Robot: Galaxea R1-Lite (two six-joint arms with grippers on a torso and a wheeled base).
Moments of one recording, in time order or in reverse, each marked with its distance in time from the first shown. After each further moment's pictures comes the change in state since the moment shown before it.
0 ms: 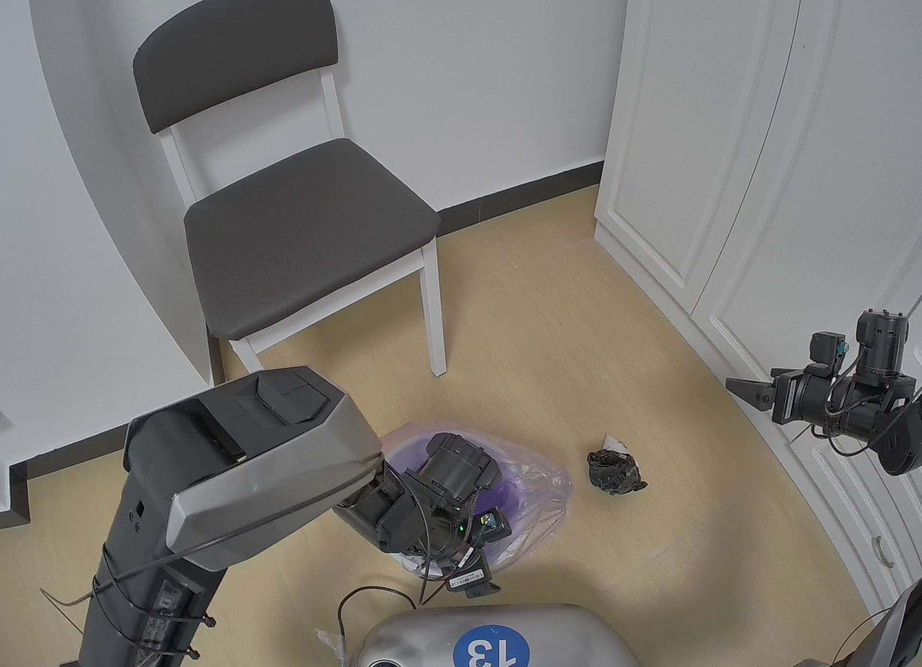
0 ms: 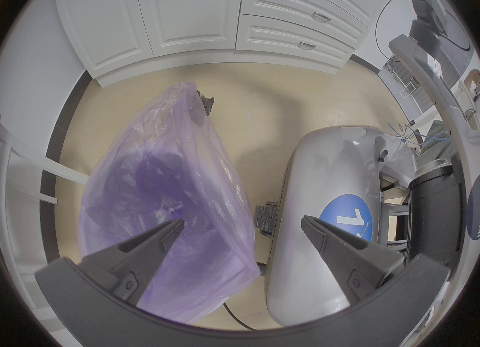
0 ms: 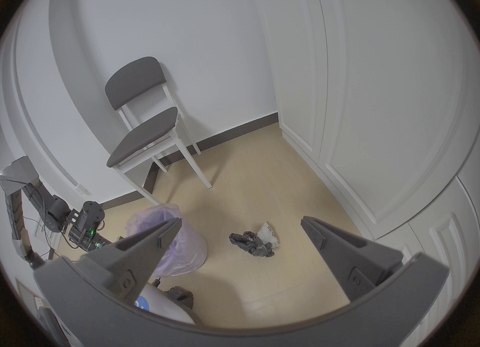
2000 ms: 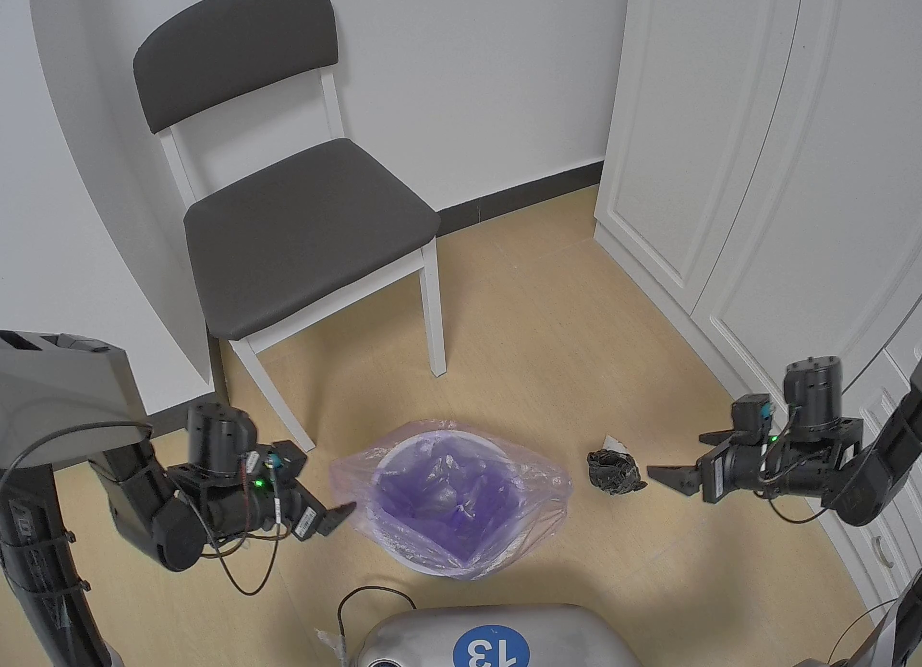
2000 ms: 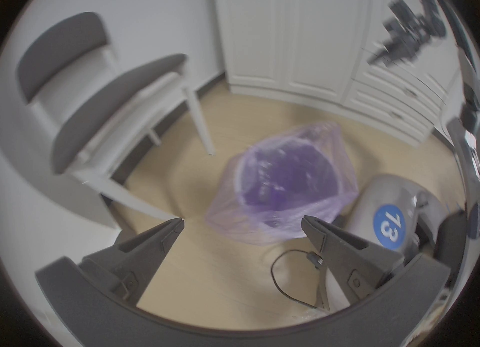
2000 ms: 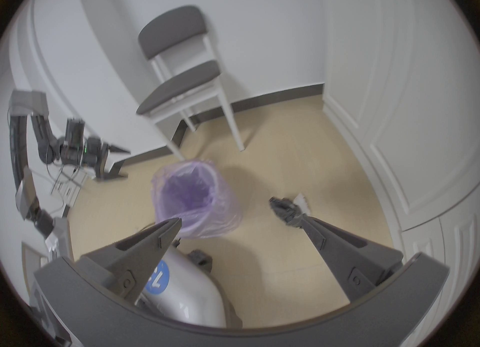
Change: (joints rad) left arm 0.393 -0.354 0.730 -0.784 -0.003 -0.156; right arm 0.286 0.048 0.100 -0.007 -0.117 -0.040
